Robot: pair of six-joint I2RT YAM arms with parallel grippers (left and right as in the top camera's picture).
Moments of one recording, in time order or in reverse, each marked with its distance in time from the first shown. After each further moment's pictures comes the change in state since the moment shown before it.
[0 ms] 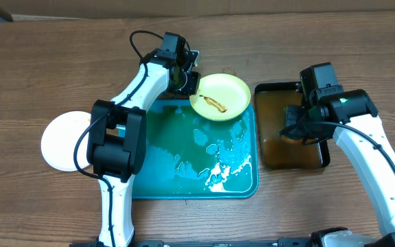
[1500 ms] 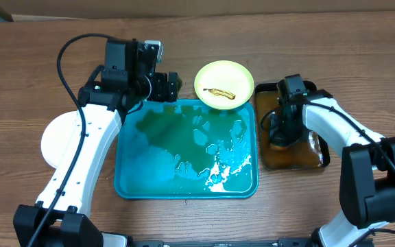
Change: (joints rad) left arm 0.111 -0.711 -0.393 0.021 -0.006 -0.042; right arm 0.000 0.360 -0.114 0.285 0.000 -0.023
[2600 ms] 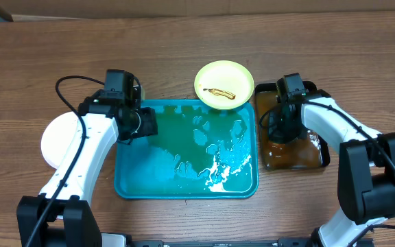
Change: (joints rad) left arm 0.063 0.000 -0.211 -0.225 -0.151 -0.156; right arm 0.000 0.039 0.008 0.036 -0.012 0.000
